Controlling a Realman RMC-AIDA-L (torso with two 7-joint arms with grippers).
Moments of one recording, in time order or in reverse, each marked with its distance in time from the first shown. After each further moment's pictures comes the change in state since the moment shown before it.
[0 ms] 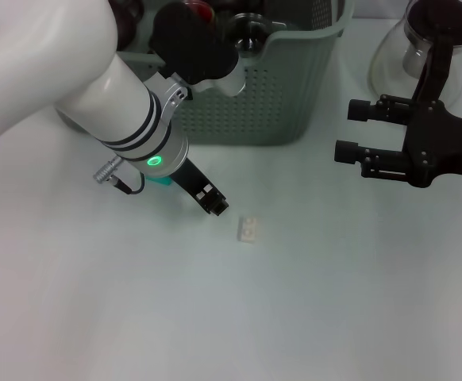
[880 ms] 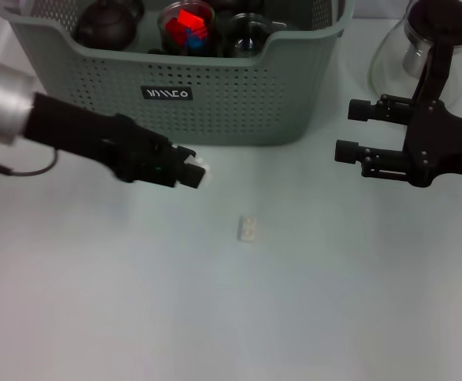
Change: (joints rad) left arm 0.016 0.130 -0.893 -0.169 -0.445 0.645 0.749; right arm 0.000 0.000 0.000 -0.001 0.000 0.000 0.002
